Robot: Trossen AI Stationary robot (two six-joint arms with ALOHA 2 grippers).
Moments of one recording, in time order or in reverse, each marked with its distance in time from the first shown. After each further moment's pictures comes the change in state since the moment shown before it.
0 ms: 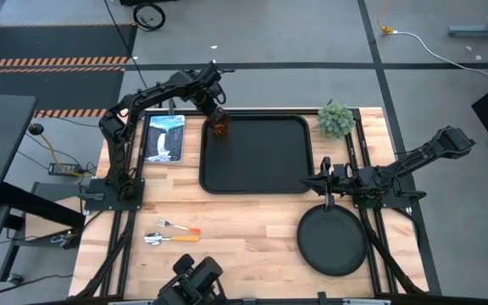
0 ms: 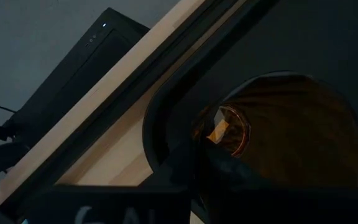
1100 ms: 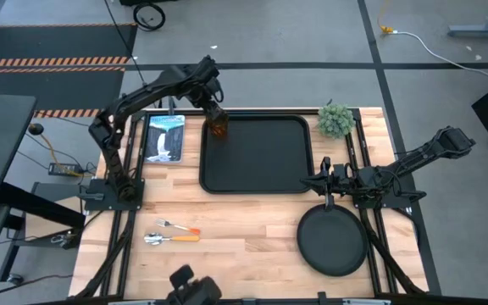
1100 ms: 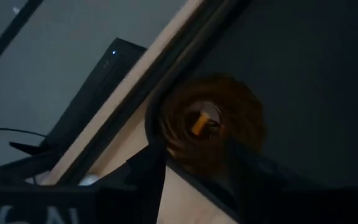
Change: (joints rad) left arm -0.080 -0.132 0.088 -0.154 -0.048 0.073; right arm 0.000 0.000 0.000 -0.001 -0.006 -0.008
